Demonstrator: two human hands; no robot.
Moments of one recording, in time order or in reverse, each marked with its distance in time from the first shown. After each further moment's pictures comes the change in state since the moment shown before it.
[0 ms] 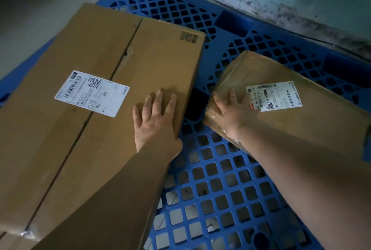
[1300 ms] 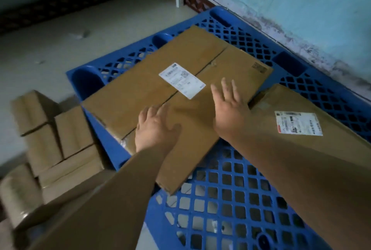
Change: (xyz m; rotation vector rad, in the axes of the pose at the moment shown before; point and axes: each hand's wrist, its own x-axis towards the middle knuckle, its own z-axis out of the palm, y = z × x) left_hand -0.143 -0.094 -0.054 -0.492 0.249 -0.453; right_hand -0.131 -0.128 -0.043 -0.011 0.498 -0.517
